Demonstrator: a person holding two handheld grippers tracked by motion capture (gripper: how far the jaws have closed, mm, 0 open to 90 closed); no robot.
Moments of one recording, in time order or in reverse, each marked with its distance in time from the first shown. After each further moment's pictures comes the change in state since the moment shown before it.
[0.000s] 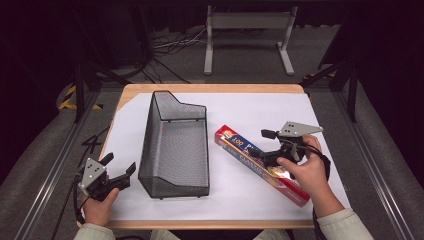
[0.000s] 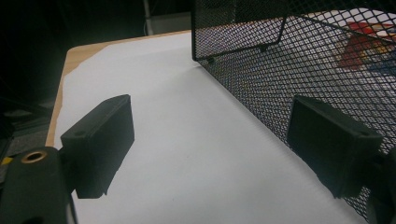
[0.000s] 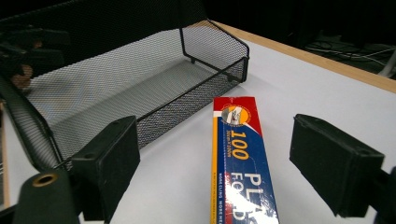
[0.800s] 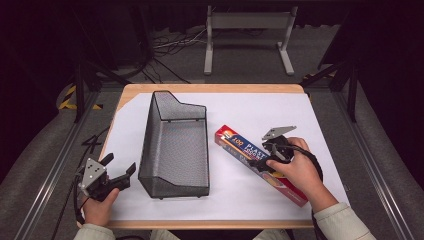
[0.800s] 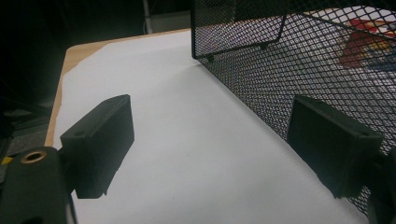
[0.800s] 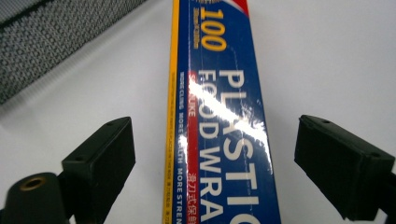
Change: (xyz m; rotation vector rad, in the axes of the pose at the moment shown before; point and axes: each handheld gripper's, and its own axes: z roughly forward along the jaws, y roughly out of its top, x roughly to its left) left arm 0.000 -0.001 0.000 0.006 -0.004 0.005; right arm -0.014 -0.029 0.039 0.429 -0.085 0.029
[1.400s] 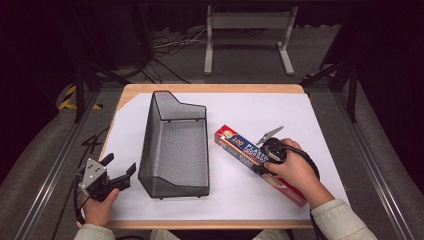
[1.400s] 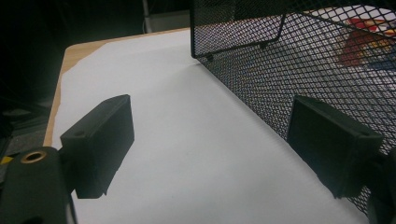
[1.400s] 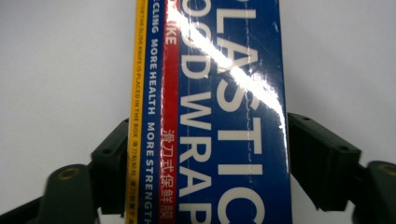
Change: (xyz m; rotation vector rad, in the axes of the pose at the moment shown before) left arm 0.000 -0.001 0.000 0.003 -0.001 0.001; right arm -0.005 -0.002 0.019 0.250 -0.017 -0.039
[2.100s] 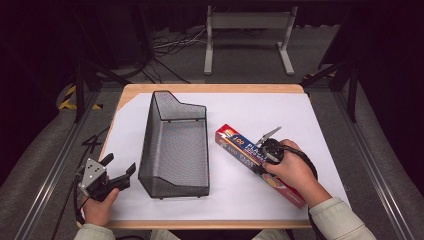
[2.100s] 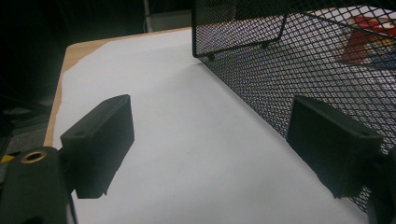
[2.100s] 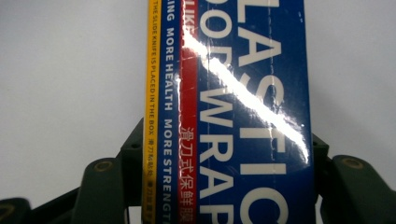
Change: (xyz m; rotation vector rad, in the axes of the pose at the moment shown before) left arm 0.000 -0.001 0.000 -0.001 0.003 -0.010; right arm 0.007 0.002 -0.003 0.027 0.002 0.037
